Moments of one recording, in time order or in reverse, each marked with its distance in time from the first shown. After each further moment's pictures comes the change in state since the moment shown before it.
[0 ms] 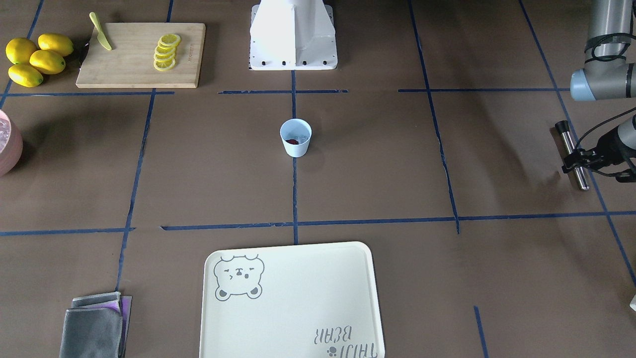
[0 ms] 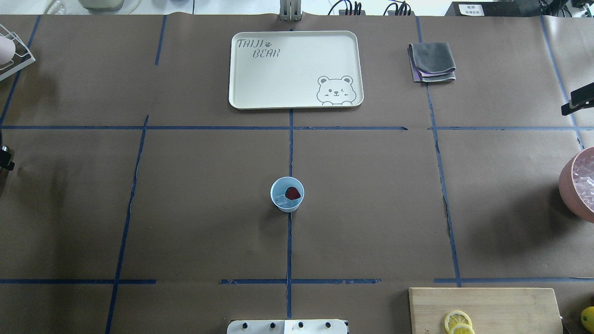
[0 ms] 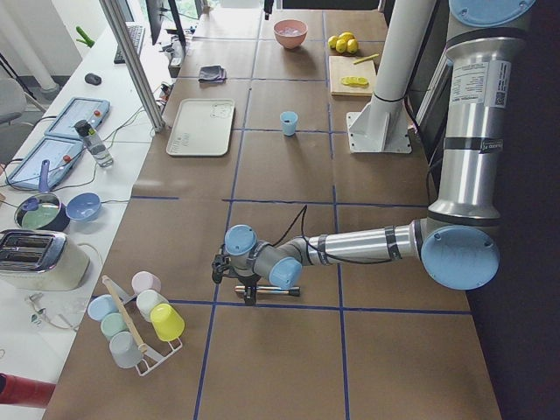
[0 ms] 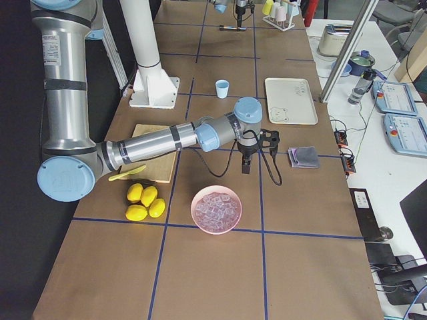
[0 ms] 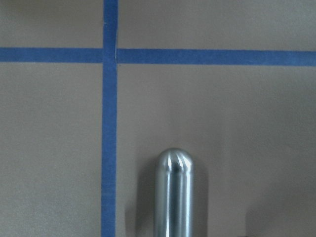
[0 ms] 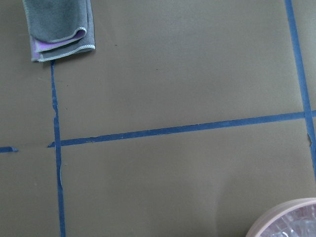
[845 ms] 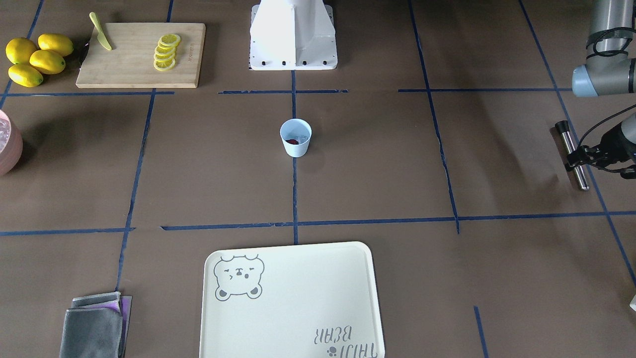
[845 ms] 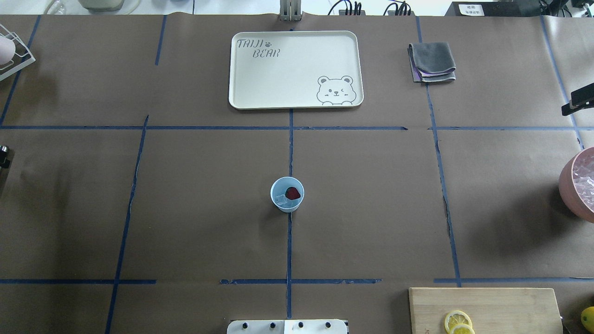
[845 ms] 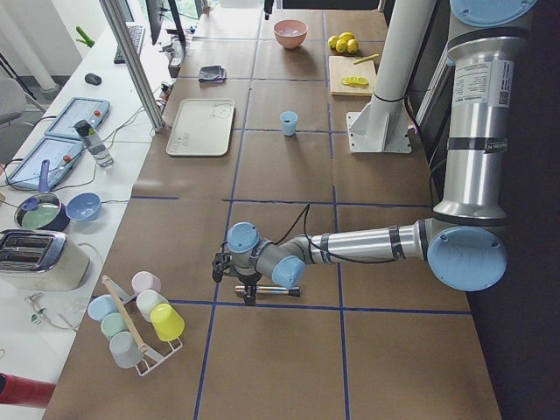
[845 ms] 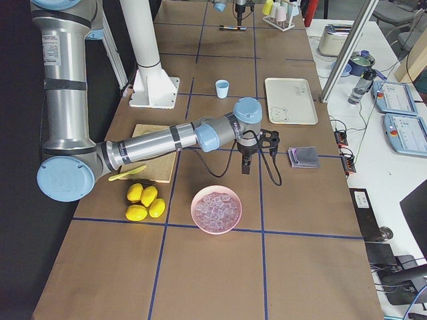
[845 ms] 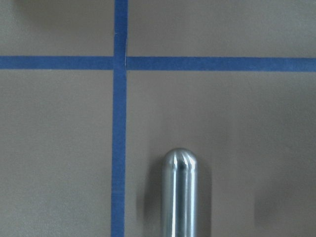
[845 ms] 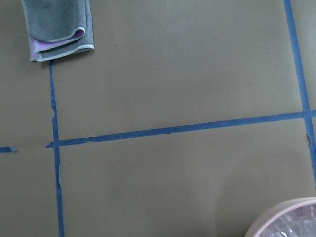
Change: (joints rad) left arm -0.009 0.020 -0.036 0.001 0.022 -0.001; right arm 0.000 -0.001 -0.002 0.001 -0.001 0.000
